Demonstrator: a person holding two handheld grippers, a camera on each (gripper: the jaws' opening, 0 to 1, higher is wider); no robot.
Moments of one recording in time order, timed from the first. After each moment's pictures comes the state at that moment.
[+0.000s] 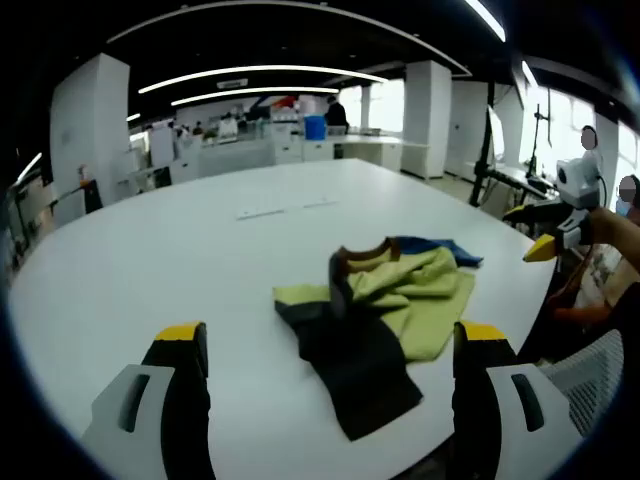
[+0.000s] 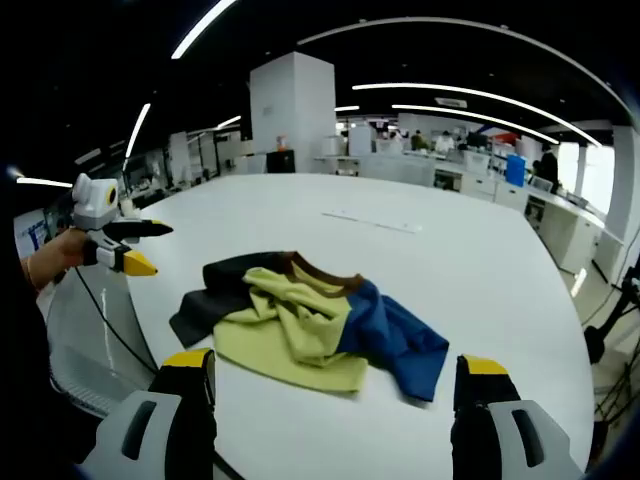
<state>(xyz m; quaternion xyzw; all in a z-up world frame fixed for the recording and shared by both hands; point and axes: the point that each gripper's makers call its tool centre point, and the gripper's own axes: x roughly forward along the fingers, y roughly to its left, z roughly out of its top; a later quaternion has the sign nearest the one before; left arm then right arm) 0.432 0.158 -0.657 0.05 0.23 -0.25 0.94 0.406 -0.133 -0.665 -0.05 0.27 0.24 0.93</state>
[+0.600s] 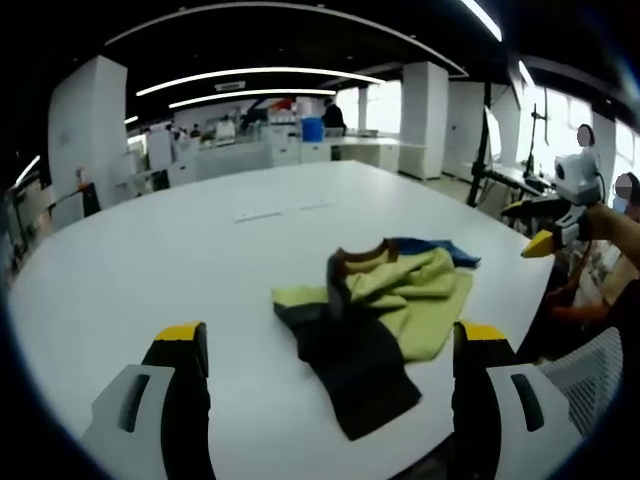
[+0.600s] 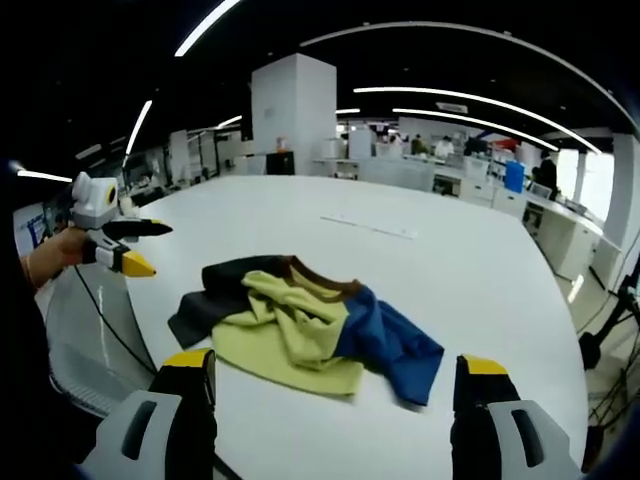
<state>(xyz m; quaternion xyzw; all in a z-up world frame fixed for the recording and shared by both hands) 0.430 0.158 -0.656 0.06 0.23 -0.26 0.94 0.407 -0.134 -0.658 -0.06 0.26 0.23 0.93</state>
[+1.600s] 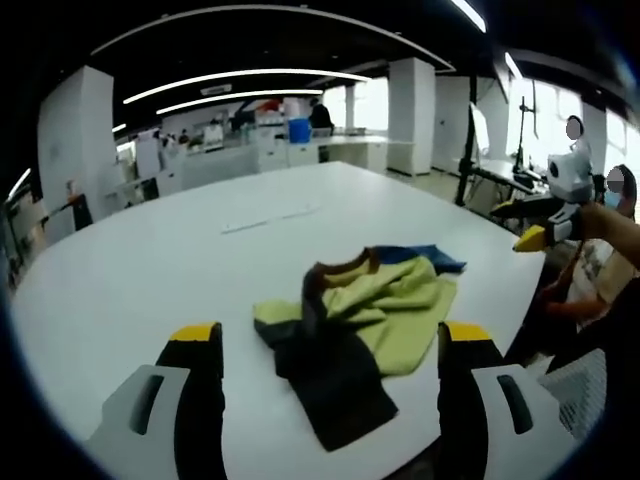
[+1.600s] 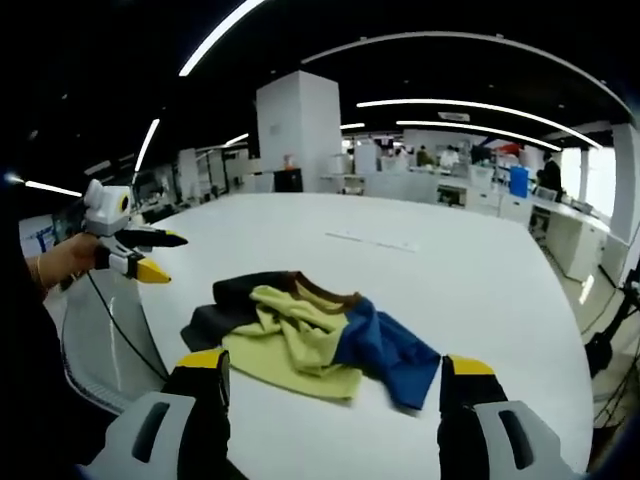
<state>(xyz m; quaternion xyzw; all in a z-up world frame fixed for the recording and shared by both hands) 0.431 0.126 -0.635 0.06 0.23 -0.28 0.93 0.402 -0.150 -0.642 -0.03 0.24 0.26 0.93</state>
